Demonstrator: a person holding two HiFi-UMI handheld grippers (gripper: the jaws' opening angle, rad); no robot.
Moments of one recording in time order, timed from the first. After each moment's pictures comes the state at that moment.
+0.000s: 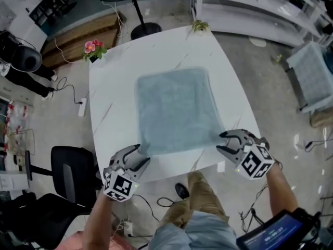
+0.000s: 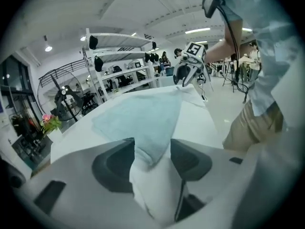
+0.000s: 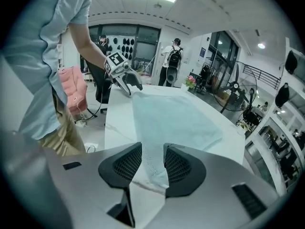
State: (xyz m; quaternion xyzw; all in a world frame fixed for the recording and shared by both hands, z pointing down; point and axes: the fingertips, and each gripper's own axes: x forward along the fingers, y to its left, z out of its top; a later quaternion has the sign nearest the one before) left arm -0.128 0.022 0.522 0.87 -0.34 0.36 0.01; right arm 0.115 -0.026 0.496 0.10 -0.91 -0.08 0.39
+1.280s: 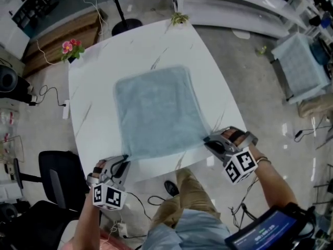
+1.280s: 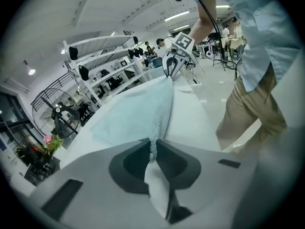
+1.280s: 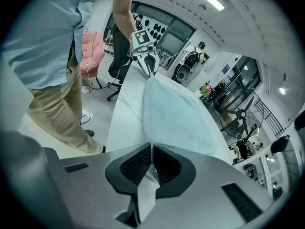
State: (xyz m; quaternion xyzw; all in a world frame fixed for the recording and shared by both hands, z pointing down) left arm -0.124 0.044 0.535 0.85 -0.29 0.43 -0.08; right arm 0.127 -0.010 0.526 0.06 -0.85 -0.26 0.45
